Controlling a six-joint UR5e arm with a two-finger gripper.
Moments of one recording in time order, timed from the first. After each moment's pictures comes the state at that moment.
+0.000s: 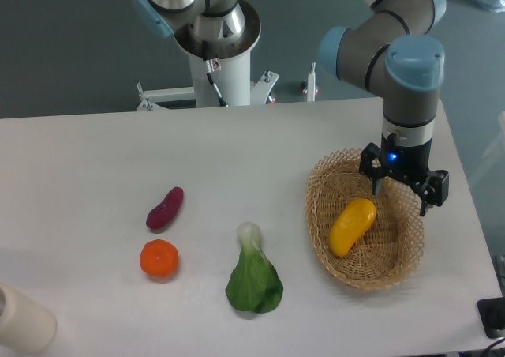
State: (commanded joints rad) arm 2.73 -1.94 -1.64 -0.82 1.48 1.42
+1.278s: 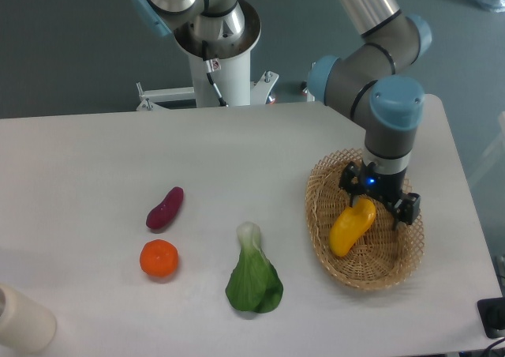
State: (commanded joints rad) arm 2.69 -2.02 -1.73 -0.78 1.52 1.40
